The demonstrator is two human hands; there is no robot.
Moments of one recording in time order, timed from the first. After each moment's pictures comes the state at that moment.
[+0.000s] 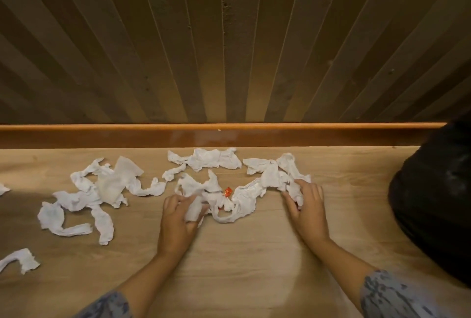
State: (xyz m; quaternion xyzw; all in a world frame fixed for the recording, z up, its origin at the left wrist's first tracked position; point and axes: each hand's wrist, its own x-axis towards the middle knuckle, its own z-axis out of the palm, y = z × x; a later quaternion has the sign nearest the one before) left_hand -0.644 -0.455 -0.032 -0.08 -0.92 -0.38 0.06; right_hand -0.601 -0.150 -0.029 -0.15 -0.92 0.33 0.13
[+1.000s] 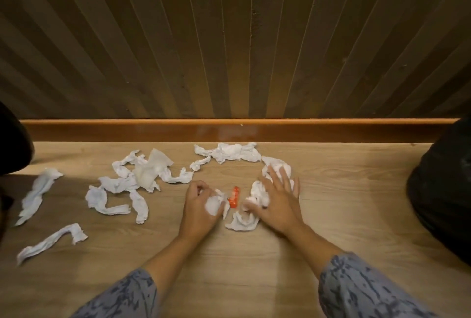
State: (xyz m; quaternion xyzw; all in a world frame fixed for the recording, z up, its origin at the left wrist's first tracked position) left_hand -0.635 -0.472 -0.009 -0.08 -0.92 -0.37 0.00; right_hand -0.615 -0.243 -0.015 -0.02 -0.98 0.21 -0.05
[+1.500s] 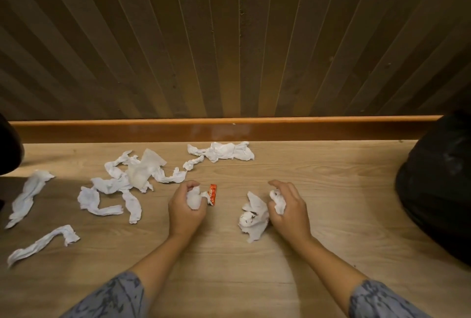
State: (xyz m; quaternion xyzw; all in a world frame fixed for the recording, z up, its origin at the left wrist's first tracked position) left_hand -0.628 -0.469 0.006 0.01 -0.87 -0.48 0.07; right_hand -0.576 -0.224 -0.003 -0.07 -0.88 0.45 0.13
